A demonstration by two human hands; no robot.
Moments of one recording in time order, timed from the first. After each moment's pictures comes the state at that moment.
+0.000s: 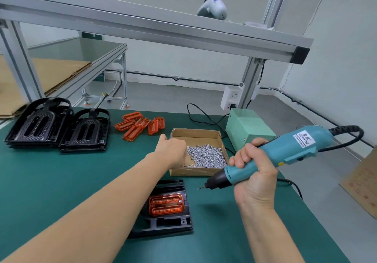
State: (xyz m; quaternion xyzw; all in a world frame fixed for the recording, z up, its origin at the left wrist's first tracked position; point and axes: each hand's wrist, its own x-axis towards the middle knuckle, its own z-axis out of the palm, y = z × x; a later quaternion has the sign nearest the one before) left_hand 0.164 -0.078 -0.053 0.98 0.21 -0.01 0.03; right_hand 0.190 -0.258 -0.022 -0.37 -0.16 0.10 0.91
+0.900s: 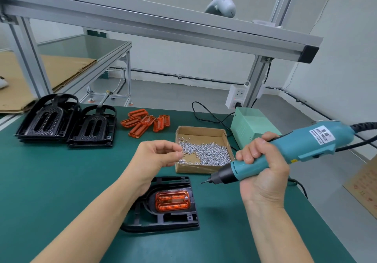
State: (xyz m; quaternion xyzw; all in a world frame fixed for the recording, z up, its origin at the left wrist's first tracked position) left_hand 0.072 -0.097 -0.042 0.64 0.23 0.26 0.68; right_hand 0.174 -0.258 -0.004 -0.35 -0.18 0.10 0.92
